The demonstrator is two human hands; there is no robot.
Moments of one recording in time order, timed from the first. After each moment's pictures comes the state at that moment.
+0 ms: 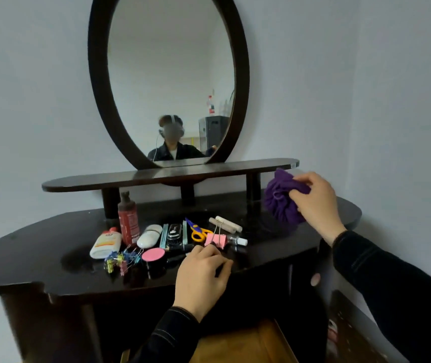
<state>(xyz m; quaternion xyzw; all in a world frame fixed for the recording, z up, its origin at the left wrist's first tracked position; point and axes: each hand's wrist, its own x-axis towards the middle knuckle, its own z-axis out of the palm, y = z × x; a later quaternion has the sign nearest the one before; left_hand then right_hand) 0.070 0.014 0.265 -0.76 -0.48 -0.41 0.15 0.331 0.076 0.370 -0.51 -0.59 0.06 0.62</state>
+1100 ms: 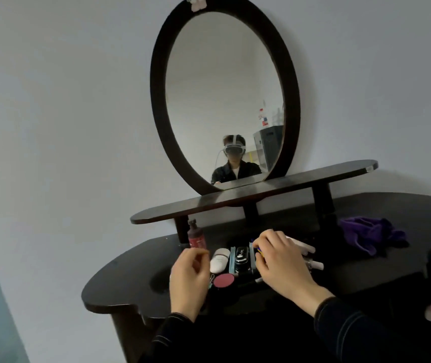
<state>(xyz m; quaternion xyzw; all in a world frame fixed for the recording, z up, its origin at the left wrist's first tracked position) -0.066 0.020 0.315 -0.60 -0.56 -0.57 0.07 0.144 0.090 0.299 -0.40 -0.78 -0.13 0.45</state>
